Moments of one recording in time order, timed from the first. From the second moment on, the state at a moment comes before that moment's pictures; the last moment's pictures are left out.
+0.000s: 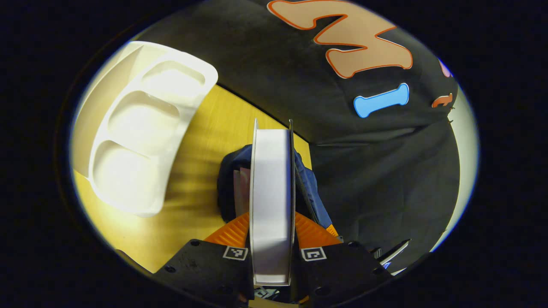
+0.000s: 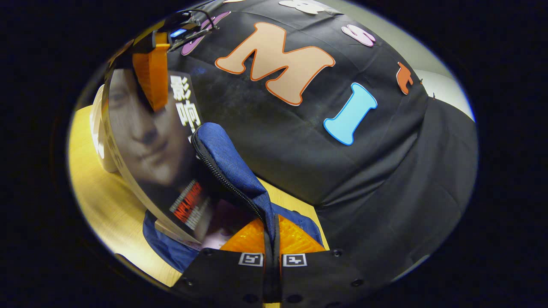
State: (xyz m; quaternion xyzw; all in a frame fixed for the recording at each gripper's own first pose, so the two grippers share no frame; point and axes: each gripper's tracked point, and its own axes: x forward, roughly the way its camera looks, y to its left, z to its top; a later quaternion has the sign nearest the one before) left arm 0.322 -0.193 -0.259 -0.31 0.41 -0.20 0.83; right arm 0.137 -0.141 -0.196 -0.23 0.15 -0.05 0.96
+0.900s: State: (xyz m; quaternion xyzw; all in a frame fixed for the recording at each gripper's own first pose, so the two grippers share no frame) left arm 0.374 -0.296 -0.335 -0.40 0.38 -0.27 0.79; right arm 0.141 -0.135 -0.191 -0.23 0.13 -0.03 0.96
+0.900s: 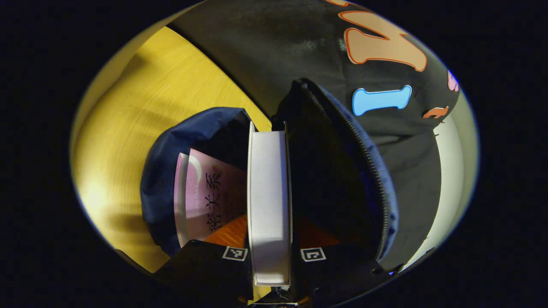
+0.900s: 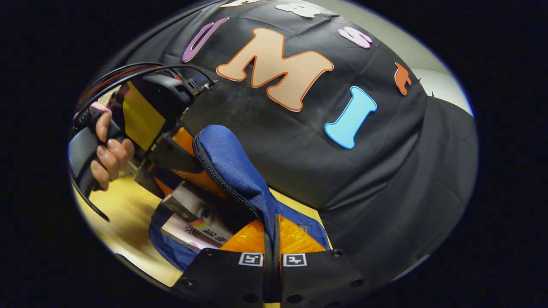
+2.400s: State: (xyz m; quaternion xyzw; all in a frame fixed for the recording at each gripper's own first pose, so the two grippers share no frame) left arm 0.287 -0.164 -0.313 -0.15 0.35 -0.13 0.91; right arm 0.121 -0.112 -0.221 -0.19 0.16 0.03 0.97
